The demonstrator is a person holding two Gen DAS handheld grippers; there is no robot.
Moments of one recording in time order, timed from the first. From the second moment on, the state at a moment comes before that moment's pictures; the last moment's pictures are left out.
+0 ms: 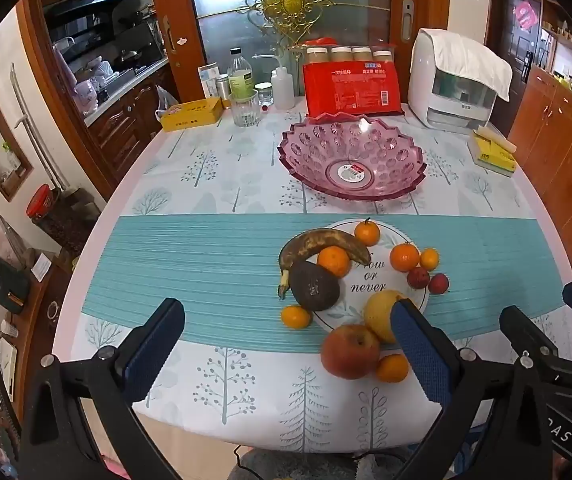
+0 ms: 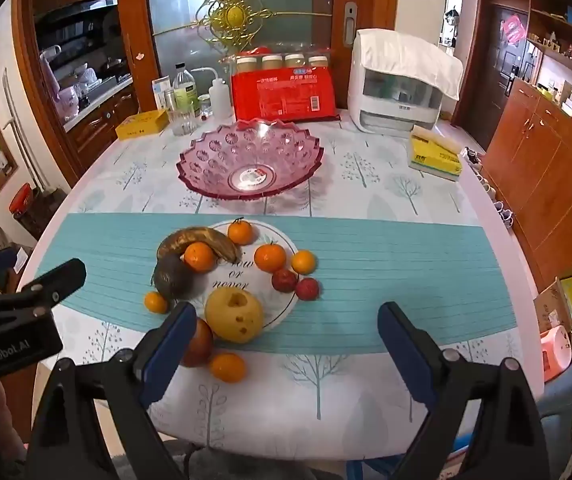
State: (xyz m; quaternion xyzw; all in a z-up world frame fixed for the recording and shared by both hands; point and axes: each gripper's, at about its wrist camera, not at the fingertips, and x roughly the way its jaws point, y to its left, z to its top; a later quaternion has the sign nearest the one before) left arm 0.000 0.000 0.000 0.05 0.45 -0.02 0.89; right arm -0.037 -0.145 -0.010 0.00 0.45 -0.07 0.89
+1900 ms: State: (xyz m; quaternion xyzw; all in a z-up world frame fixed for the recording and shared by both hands) left arm -0.010 0.018 -0.010 0.03 0.46 -0.07 0.88; right arm -0.049 -0.126 -0.013 -0.01 0.45 -0.09 0.89
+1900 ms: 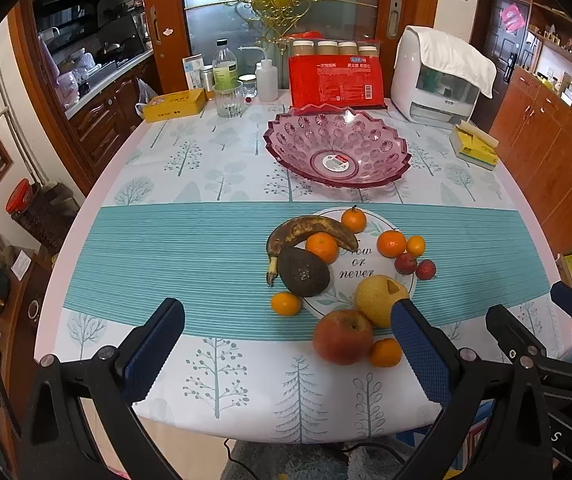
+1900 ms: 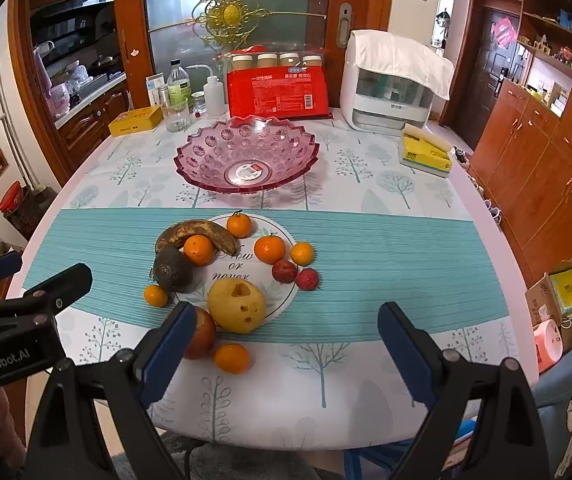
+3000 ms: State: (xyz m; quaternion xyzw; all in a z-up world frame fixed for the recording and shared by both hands) left arm 0.021 0.020 -0.039 0.04 0.50 -0.07 0.86; right arm -0.018 -0.122 -0.037 0.01 0.48 -0.07 0.87
